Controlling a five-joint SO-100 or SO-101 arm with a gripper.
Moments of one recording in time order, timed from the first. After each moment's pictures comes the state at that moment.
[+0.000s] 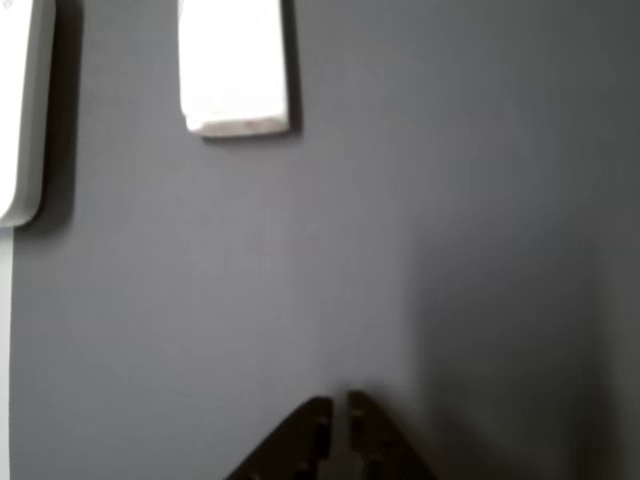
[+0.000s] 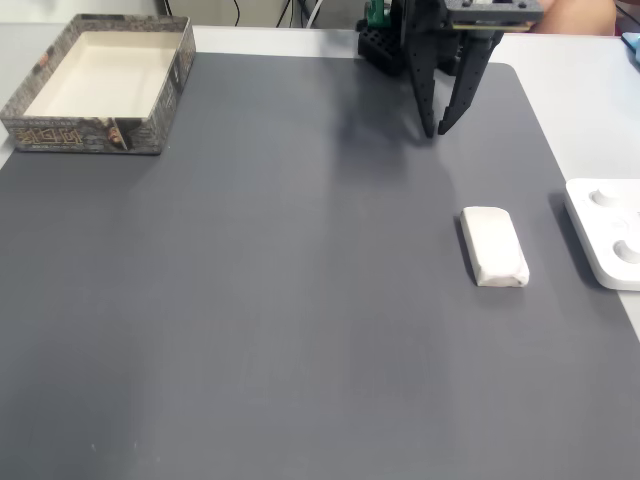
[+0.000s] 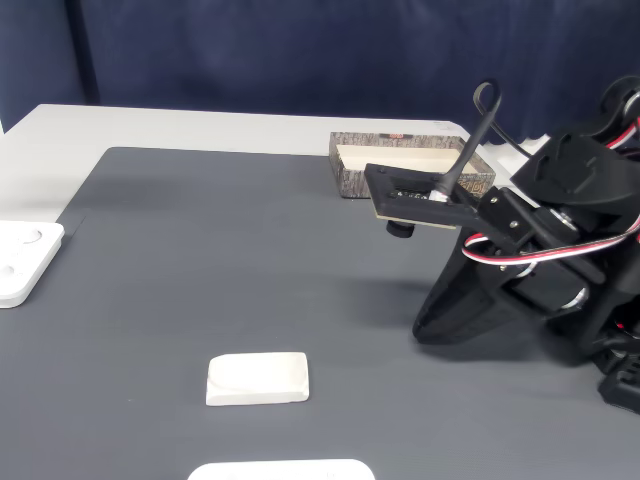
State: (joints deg) arm 8.4 188.4 176.0 76.1 -1.6
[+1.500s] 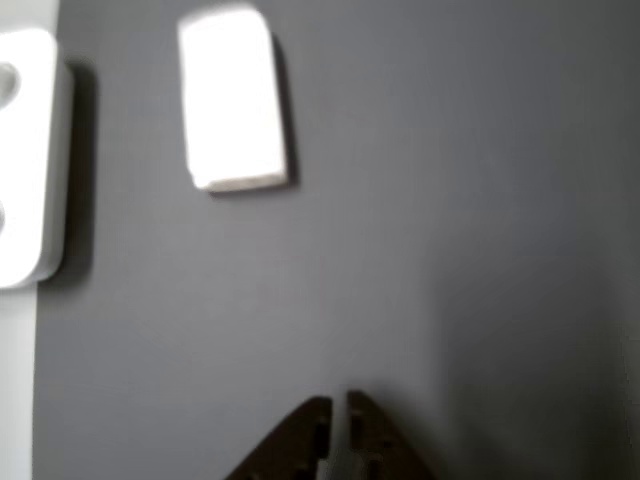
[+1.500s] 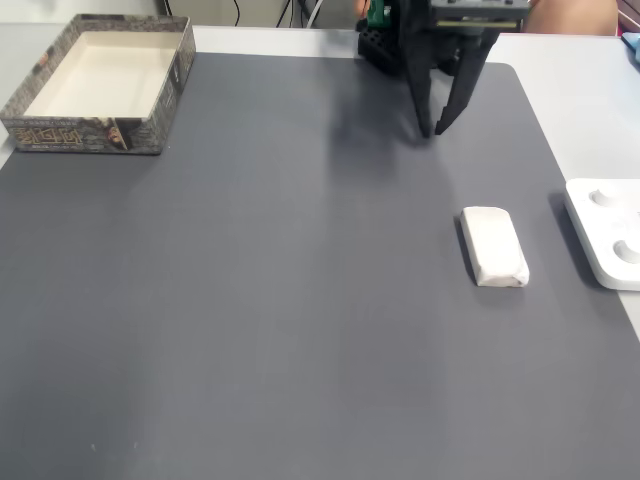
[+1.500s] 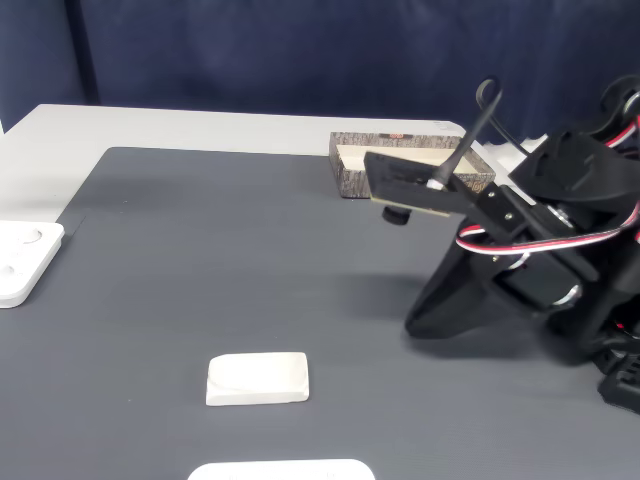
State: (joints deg) arm 7.7 183.4 175.5 68.2 -4.0
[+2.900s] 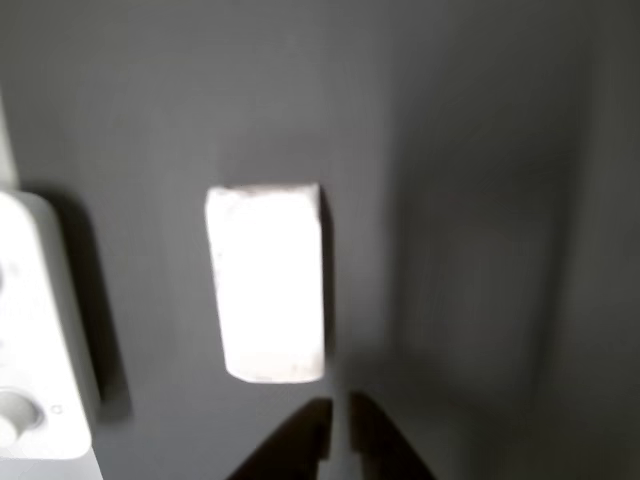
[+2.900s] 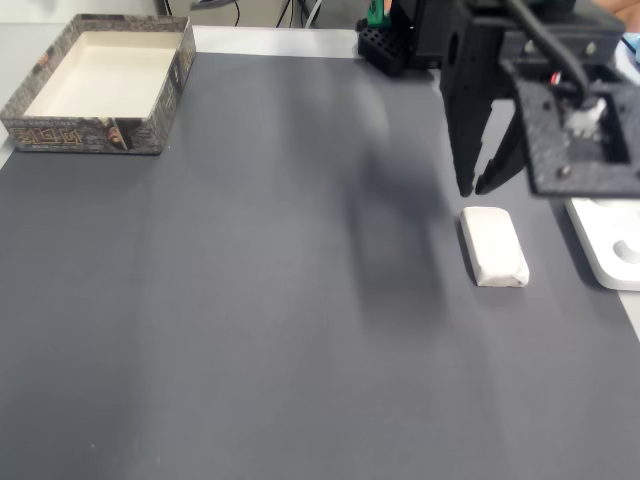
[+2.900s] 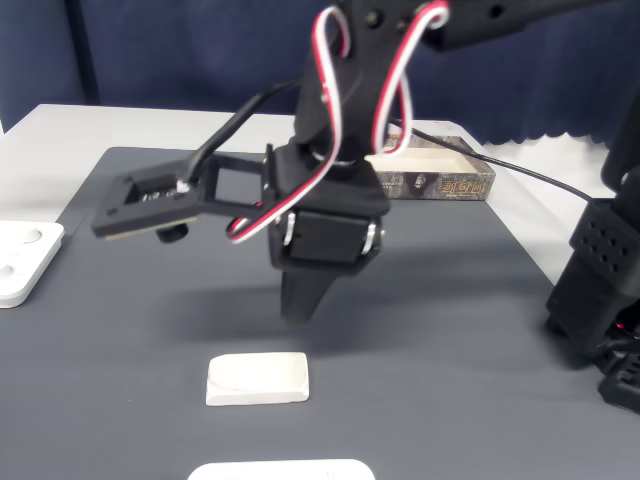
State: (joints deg) arm 4.5 81.2 95.9 75.0 -1.9
